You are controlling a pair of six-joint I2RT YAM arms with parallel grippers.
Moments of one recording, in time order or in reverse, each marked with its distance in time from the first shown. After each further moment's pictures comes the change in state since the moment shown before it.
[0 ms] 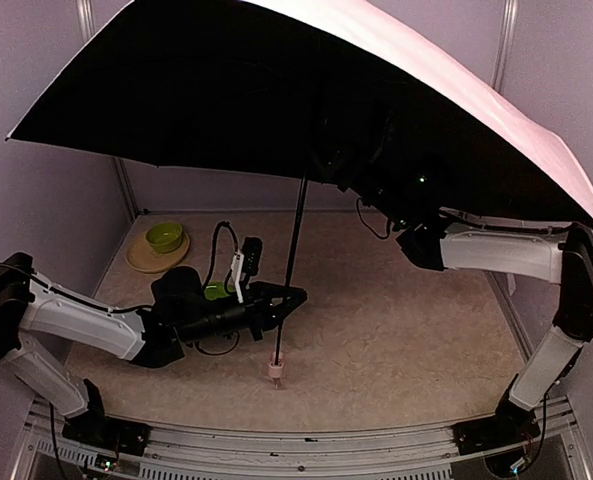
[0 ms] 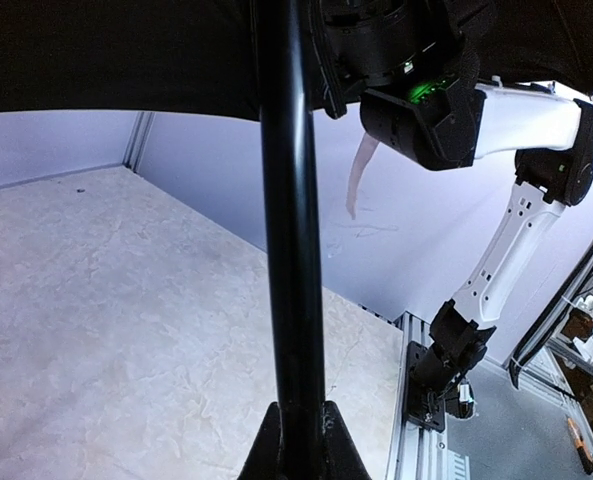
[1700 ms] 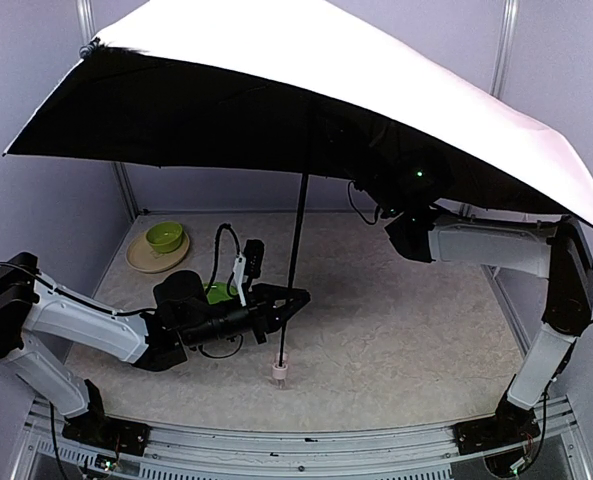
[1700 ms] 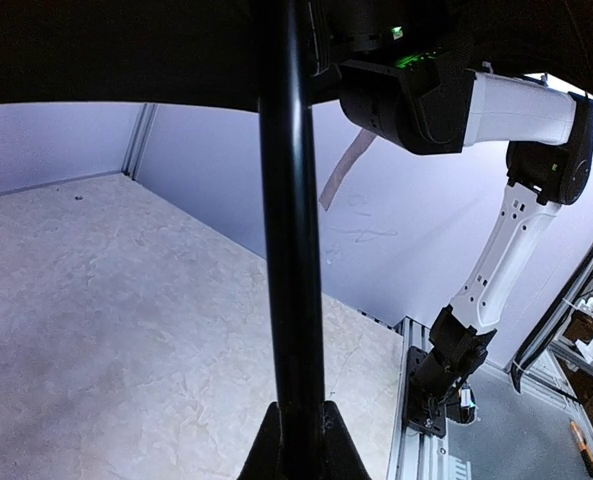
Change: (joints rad) left arm -0.027 0.025 0.000 0.050 -0.033 0.008; right arm 0.008 0.081 0.114 0.146 0.044 0.105
